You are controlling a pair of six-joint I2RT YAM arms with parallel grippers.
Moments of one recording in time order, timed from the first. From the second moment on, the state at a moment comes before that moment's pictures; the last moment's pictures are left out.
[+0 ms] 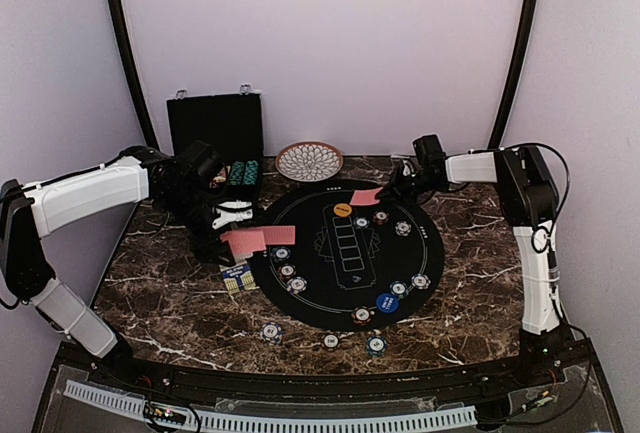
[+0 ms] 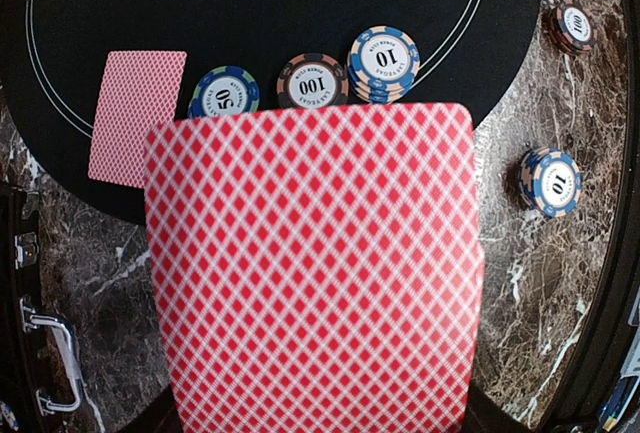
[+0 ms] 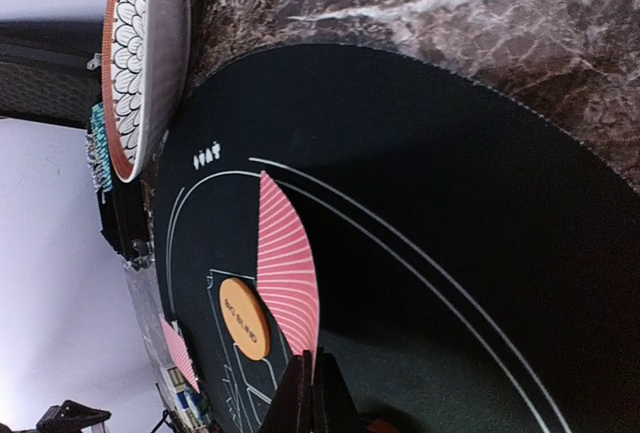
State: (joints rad) left arm -0.55 1.51 1.21 -0.97 0.23 0.76; right arm 0.29 2.31 1.69 -0.26 -0.65 0.75
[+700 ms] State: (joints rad) left arm -0.55 1.56 1.24 -0.96 0.22 0.73; right arm 0.31 2.08 1.45 -0.27 -0.47 0.67
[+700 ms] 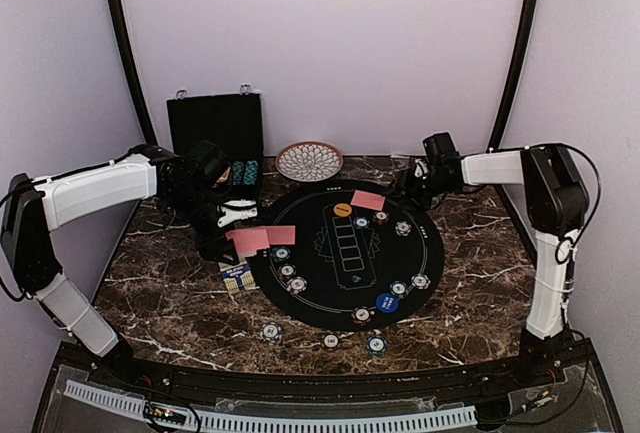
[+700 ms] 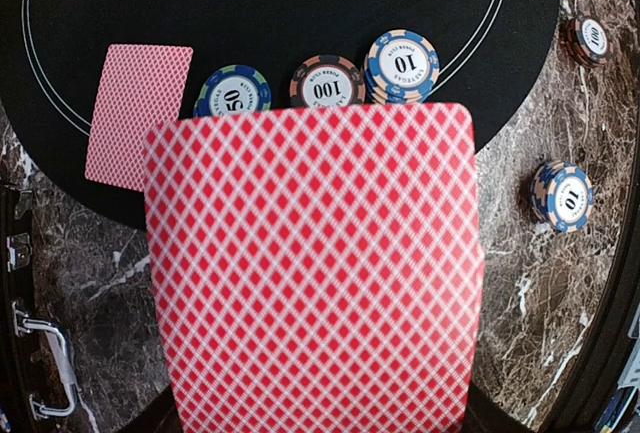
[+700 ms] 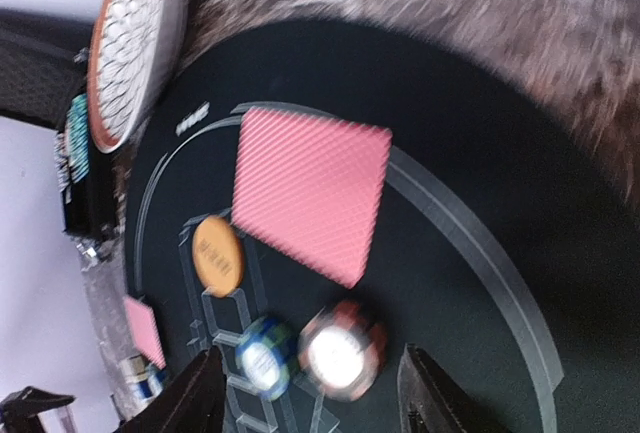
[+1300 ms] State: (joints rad) left arm -0.55 1.54 1.21 -0.93 0.22 0.70; right arm 0.81 1.78 1.02 0.19 -0.57 0.98
